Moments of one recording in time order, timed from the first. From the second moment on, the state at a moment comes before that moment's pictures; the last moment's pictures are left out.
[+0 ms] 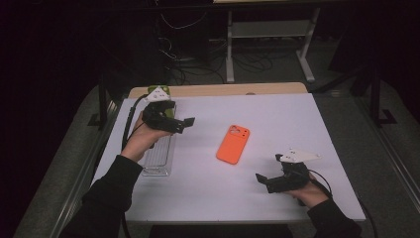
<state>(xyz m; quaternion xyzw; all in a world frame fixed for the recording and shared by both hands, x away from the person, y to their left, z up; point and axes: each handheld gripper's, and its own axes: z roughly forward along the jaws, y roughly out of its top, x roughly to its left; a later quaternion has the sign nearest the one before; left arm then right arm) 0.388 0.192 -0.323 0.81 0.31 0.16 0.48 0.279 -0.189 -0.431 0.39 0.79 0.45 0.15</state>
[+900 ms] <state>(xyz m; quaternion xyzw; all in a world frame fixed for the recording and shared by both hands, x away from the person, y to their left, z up) 0.316 0.154 -0.384 0.84 0.24 0.09 0.47 0.281 -0.187 -0.428 0.37 0.80 0.45 0.14</state>
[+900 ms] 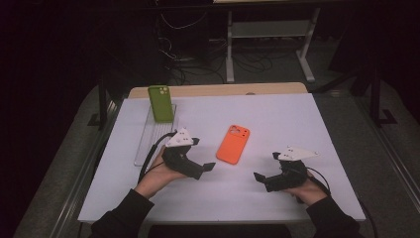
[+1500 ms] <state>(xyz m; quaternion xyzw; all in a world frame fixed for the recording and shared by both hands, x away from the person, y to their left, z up) 0.302 0.154 -0.411 0.86 0.23 0.08 0.45 0.290 -0.166 -0.410 0.36 0.83 0.41 0.11</state>
